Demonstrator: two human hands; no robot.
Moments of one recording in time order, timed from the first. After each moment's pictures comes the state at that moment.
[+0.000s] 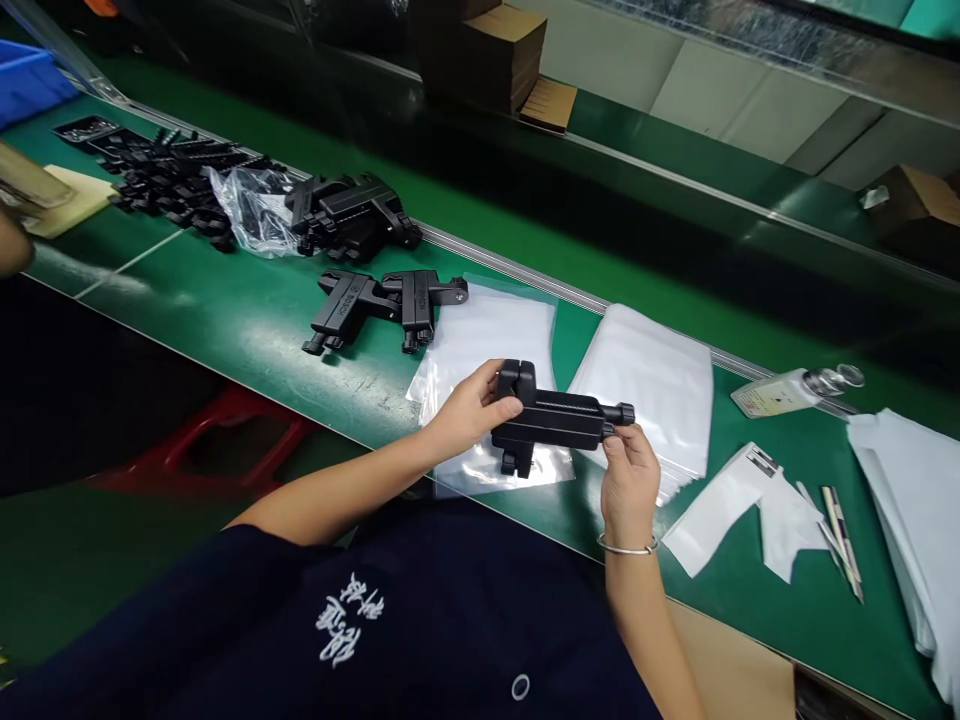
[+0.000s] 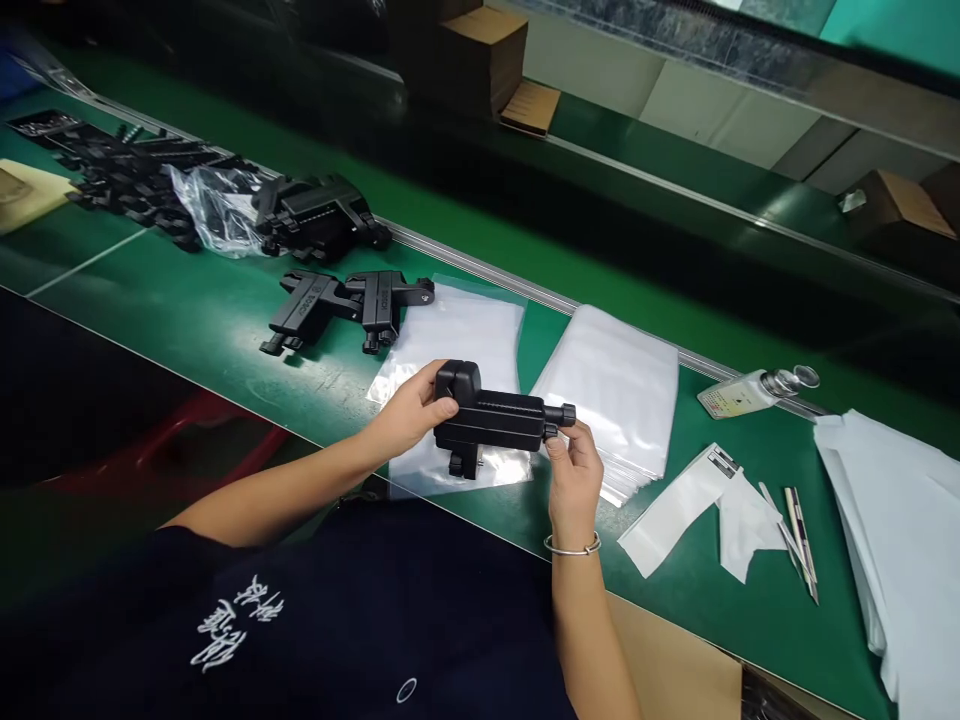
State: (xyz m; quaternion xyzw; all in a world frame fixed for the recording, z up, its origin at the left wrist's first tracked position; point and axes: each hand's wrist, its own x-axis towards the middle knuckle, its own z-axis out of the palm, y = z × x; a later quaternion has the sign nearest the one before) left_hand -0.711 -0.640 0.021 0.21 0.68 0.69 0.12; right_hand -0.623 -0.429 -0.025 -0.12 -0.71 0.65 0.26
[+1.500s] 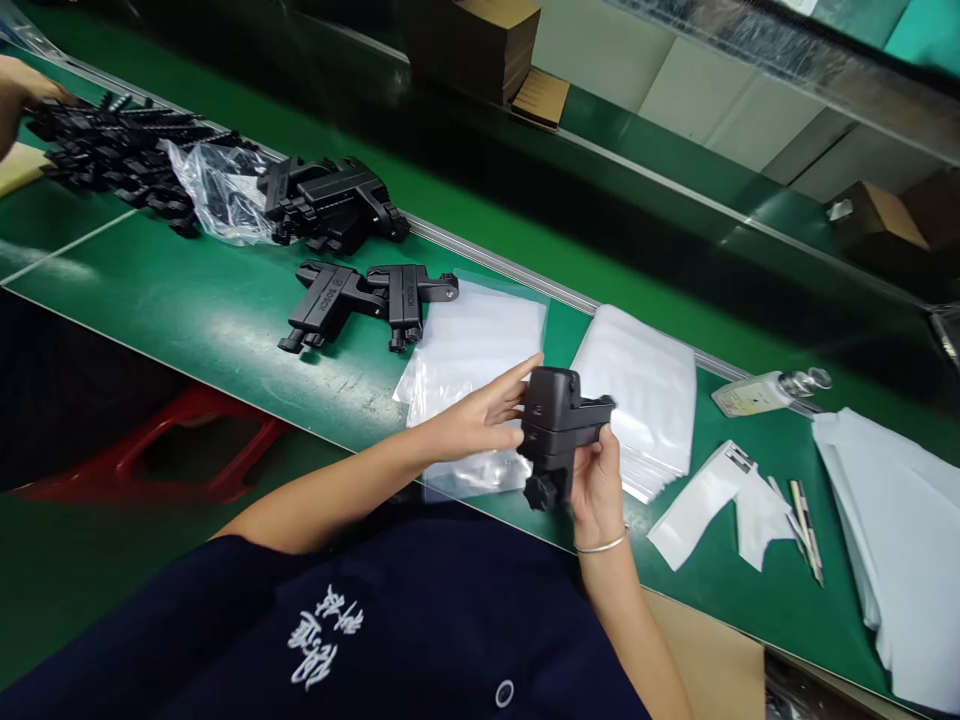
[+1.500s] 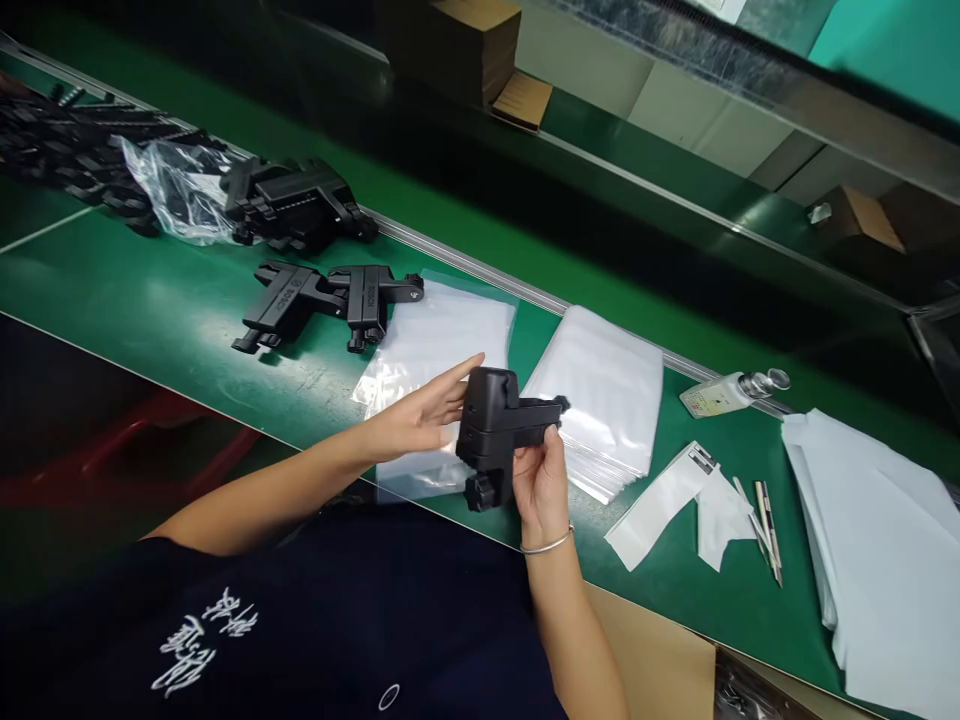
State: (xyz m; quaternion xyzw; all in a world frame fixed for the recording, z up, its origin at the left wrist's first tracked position) left_hand -0.710 -0.635 0.033 0.31 0.59 0.70 0.26; right_hand -0.632 -0.462 -0.013 -0.18 -0.50 0.84 0.12
